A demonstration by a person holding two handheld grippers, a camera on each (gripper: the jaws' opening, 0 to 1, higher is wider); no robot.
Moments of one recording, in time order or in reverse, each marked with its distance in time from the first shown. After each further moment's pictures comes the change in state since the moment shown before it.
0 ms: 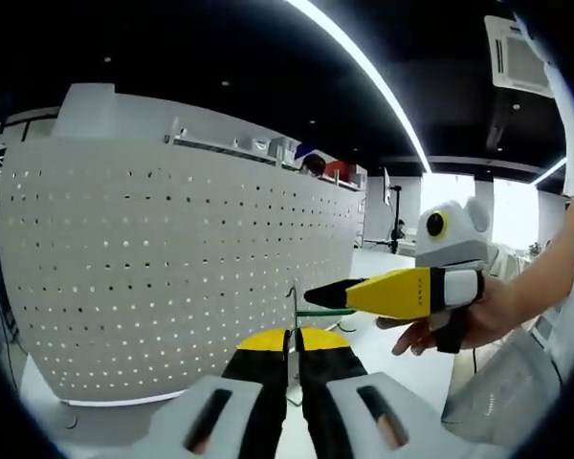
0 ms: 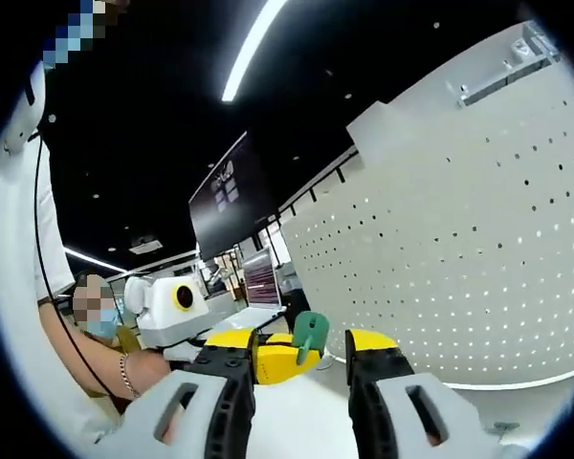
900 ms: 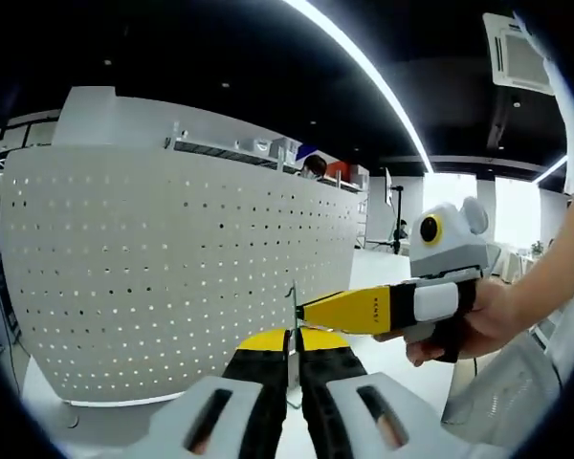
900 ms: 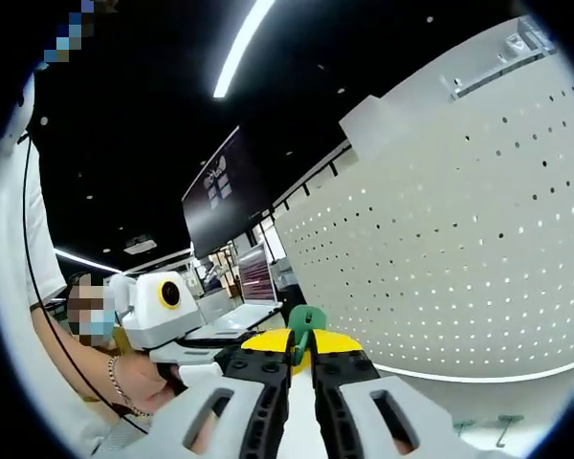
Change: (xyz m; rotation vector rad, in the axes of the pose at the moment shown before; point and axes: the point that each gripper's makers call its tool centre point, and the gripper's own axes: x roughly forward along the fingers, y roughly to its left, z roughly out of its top) left arm 0.001 -0.006 0.005 0.010 -0.007 0.020; right arm 0.006 0.001 -0.007 0.004 0.027 -0.031
